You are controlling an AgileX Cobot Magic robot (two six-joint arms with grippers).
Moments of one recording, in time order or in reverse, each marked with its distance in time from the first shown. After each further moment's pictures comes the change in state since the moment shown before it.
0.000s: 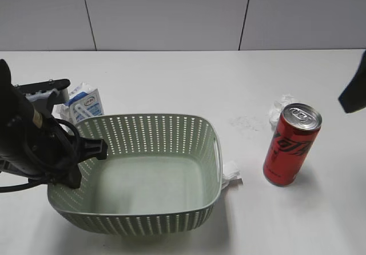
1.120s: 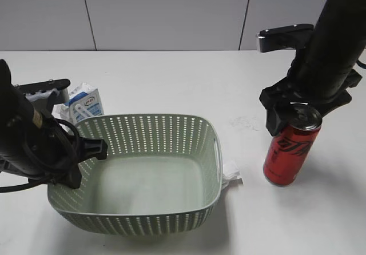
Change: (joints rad) left arm 0.000 0.000 0.000 0.002 -0.001 0.000; right arm 0.216 0.434 -0.117 -0.194 -0.120 0.274
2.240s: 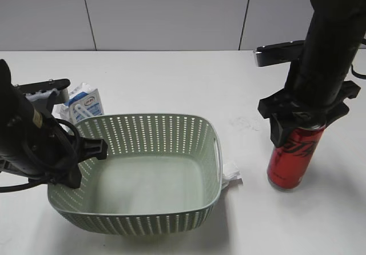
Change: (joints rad) left arm 0.000 0.000 0.000 0.000 0.000 0.000; right arm 0.000 0.061 -0.033 0.002 0.091 0.041
